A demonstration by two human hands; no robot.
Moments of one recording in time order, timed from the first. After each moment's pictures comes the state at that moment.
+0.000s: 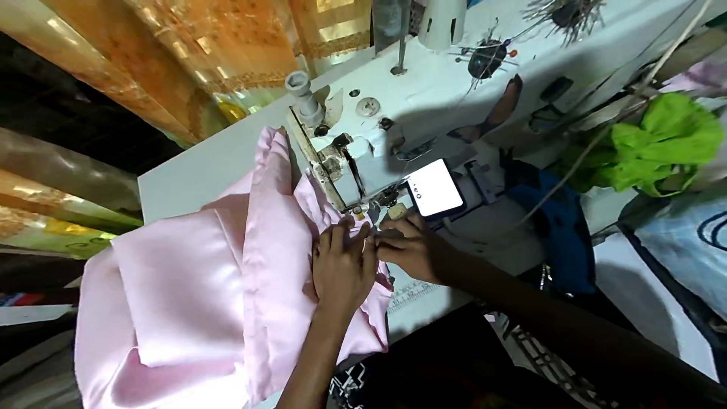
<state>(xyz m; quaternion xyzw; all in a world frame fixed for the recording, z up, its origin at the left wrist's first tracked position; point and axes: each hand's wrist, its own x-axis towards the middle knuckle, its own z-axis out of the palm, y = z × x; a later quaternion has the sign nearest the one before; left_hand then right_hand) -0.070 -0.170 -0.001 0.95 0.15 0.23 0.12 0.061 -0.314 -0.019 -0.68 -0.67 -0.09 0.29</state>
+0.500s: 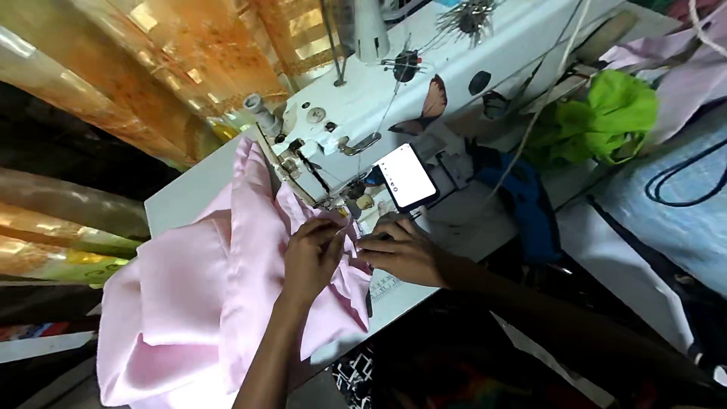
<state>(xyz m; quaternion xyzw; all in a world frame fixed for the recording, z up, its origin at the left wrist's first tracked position) -0.075 -0.128 0.039 0.95 0.06 0.13 0.27 0.037 -0.332 -0.023 -0.70 -0.65 -0.10 0.28</state>
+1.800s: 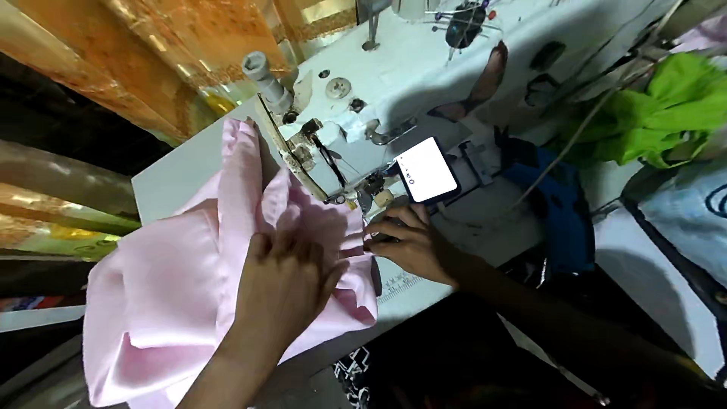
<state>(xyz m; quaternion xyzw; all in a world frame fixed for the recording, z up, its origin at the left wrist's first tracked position) -0.112 -0.131 0.098 0.99 -0.03 0.06 -0.10 0.041 -0.319 -0.022 -0.72 -0.61 -0.10 0.33</state>
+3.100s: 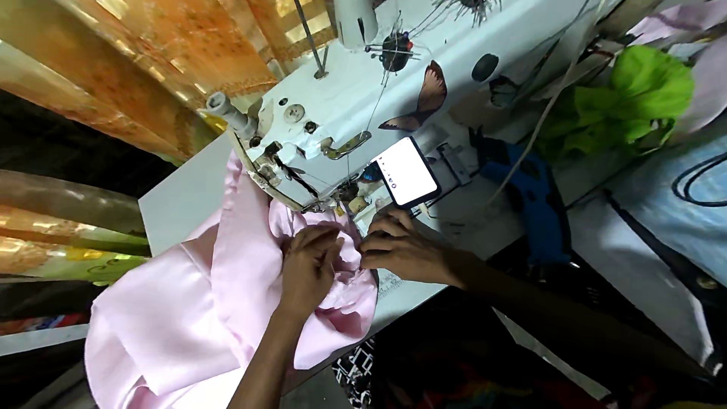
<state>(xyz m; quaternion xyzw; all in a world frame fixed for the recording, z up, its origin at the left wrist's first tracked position) -0.087 -0.132 0.026 0.95 0.08 0.10 0.27 0.048 -0.329 -0.017 -0.67 -0.67 -0.05 0.30</state>
